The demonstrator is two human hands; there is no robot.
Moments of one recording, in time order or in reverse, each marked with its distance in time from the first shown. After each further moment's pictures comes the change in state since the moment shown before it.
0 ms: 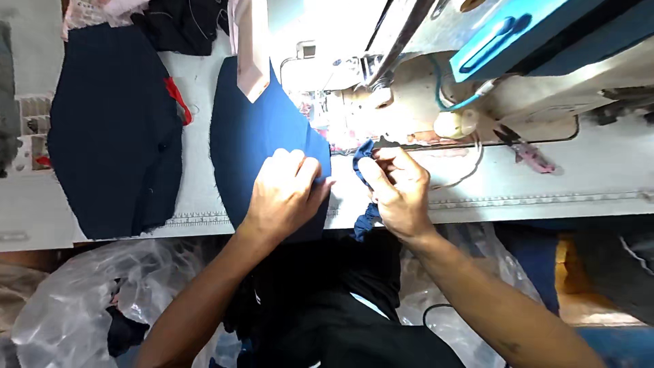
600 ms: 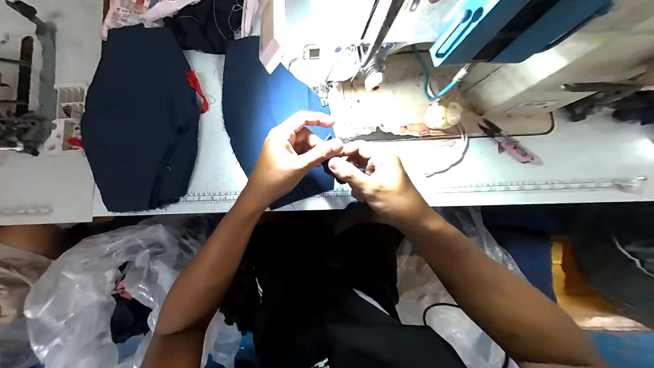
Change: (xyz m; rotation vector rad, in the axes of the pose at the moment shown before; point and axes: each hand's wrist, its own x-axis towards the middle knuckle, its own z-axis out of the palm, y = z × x) left_hand 0.019 0.002 -0.027 -1.135 0.007 -0.219; right_hand -0.007 -0.055 0.013 0.019 -0.324 0.095
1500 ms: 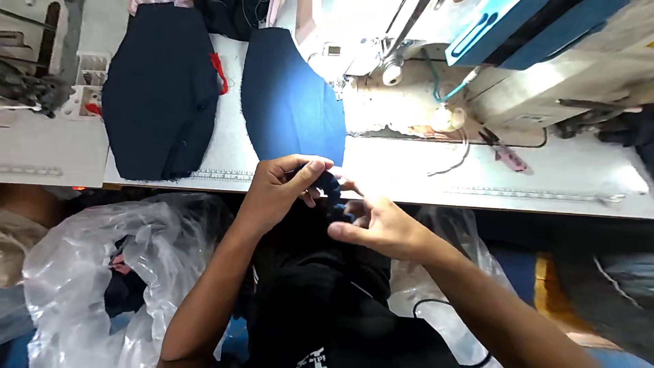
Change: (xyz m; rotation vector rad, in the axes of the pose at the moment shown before) left_hand -0.091 0.035 0.009 -0.116 0.132 -0.152; right_hand -0.060 -0.005 0.009 -0.109 -0.331 0.114
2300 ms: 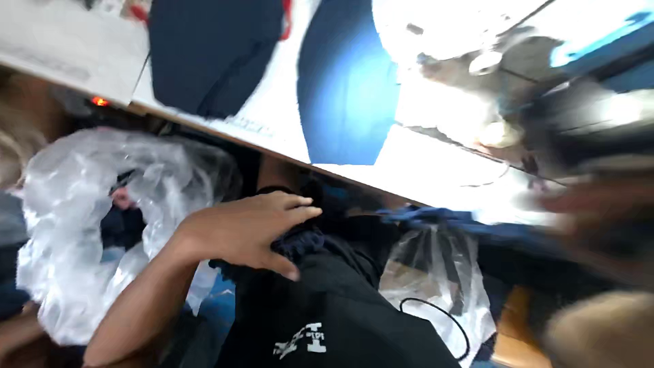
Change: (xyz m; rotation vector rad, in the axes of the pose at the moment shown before) left_hand -0.103 0.013 -0.052 0.904 -0.585 -0.058; right_hand -0.057 -0.088 -0.076 -0.261 0.020 -0.338
